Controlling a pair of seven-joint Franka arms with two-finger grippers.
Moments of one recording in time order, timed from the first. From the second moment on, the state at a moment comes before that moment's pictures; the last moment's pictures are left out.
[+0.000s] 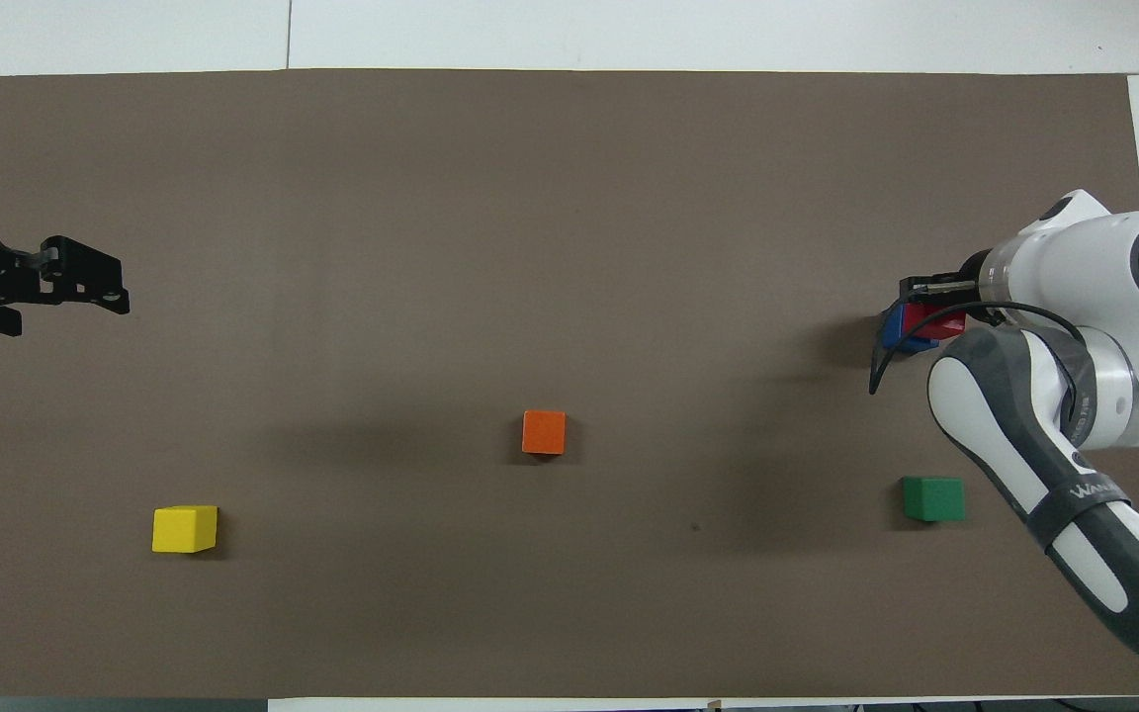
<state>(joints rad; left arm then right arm) -0.09 0.07 0.04 -1.57 -0.02 1.55 -0.16 -0.07 0.17 0.04 -2.10 -0.07 2.43 0.03</state>
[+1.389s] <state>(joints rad) -0.09 -0.02 0.06 -1.63 -0.02 1.50 -0.16 -0.07 0.18 0.04 -2.11 -0.07 2.45 0.03</state>
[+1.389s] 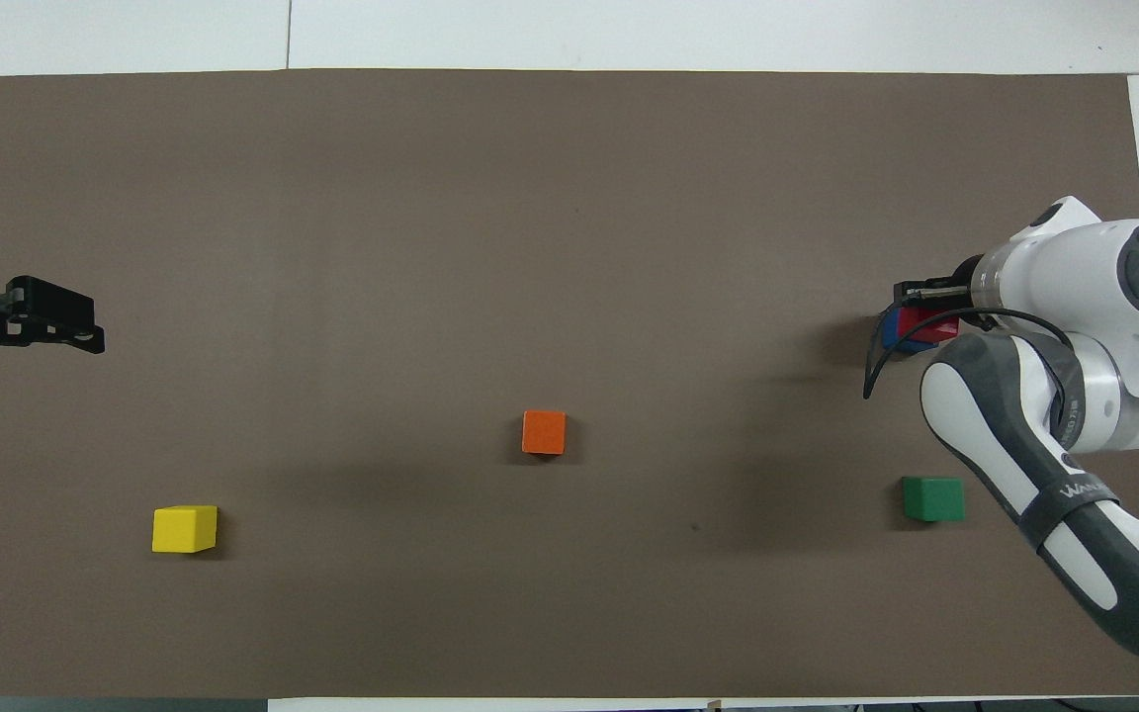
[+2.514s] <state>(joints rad) -0.09 -0.02 0.05 -1.63 0.01 1.50 -0.16 -0.05 0.06 0.05 -1.88 0.00 1.97 0.03</state>
